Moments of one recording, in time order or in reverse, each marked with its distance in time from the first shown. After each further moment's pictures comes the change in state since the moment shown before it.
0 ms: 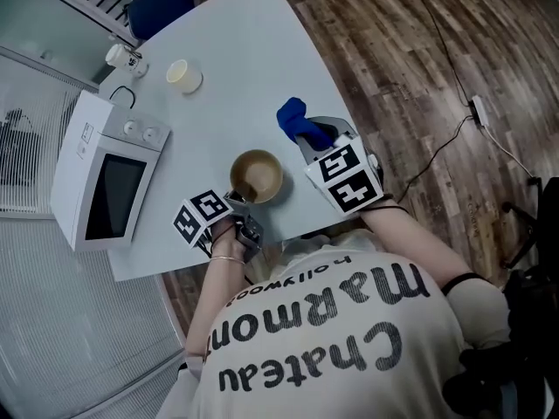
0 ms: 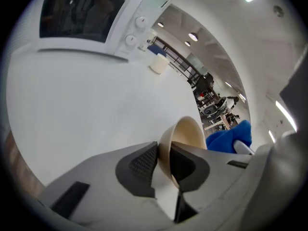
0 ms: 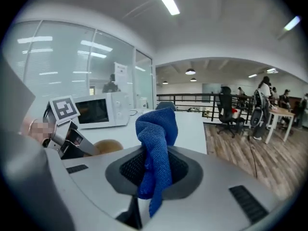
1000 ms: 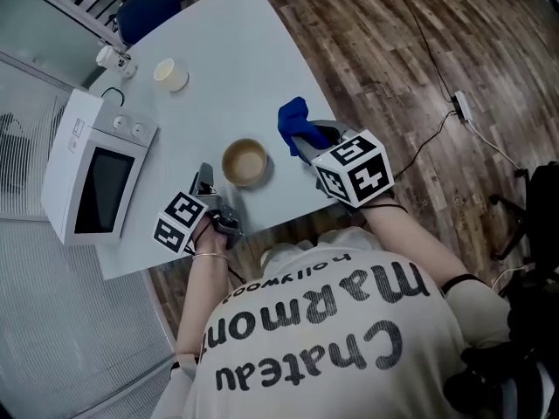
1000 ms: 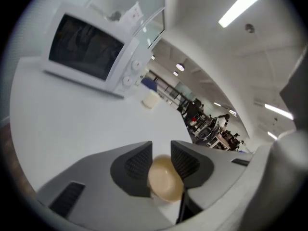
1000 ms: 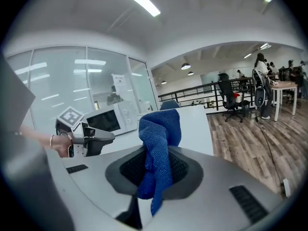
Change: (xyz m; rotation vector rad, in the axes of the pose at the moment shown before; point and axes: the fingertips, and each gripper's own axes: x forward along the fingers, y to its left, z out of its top) left arm -0.052 -0.017 0.049 0.076 -0.384 -0.069; right arm -0.053 0.003 -0.020 0.167 -0.006 0.094
